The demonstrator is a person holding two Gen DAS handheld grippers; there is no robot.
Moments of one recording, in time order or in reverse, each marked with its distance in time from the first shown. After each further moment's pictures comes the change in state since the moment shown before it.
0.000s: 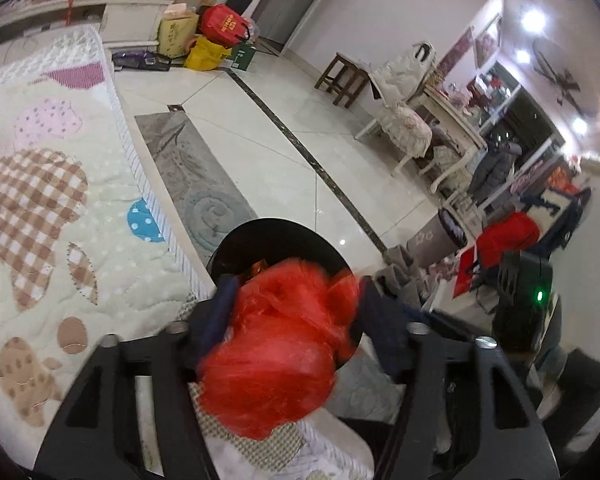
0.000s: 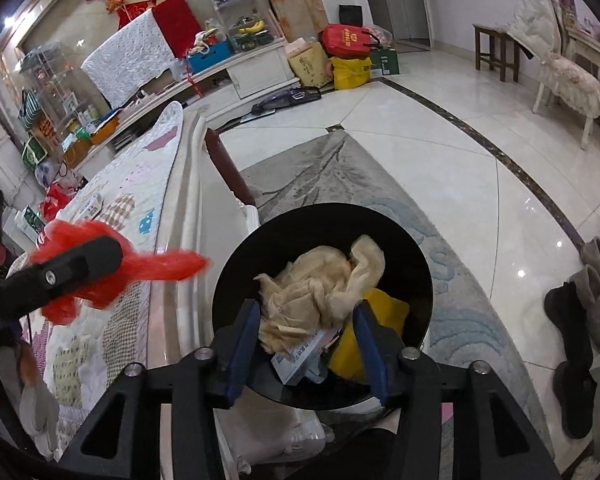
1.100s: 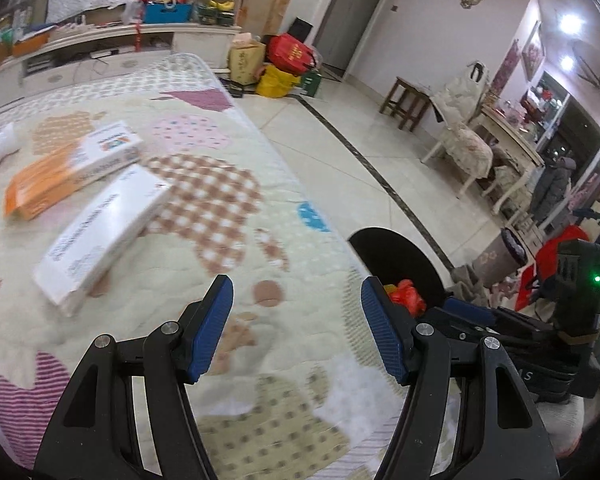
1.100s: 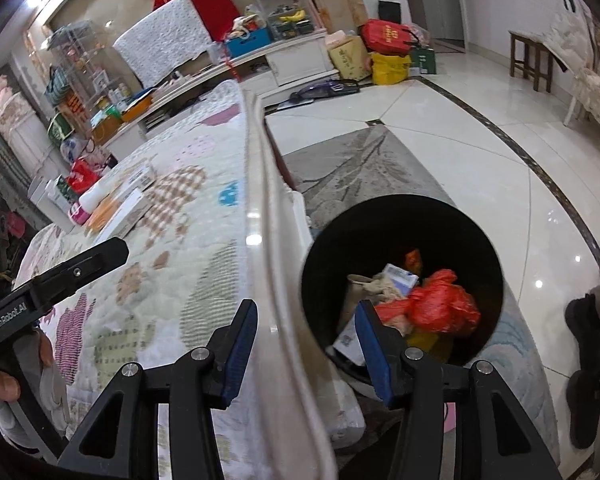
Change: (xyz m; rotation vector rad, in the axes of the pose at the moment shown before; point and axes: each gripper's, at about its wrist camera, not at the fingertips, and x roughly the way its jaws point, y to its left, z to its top) left arm -0.085 0.061 -0.034 -0.004 -0.103 0.277; right arm -0.006 0.074 -0.008 -0.094 0.036 0.083
